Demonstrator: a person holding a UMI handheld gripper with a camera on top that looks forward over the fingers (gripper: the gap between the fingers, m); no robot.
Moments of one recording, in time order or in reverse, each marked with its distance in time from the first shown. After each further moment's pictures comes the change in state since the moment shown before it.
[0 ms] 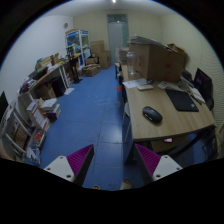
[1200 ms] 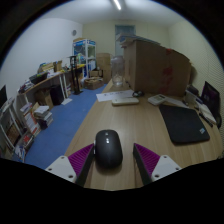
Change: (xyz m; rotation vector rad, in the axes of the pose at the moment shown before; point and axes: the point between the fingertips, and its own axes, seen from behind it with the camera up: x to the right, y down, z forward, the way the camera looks) arm 0.187 -0.082 0.180 0.191 -0.056 -0.112
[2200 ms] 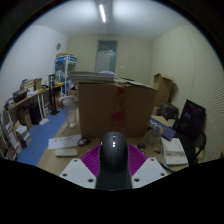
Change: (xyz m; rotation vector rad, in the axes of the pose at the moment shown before) arm 0.247 -0.215 -0.025 0.175 0.203 0.002
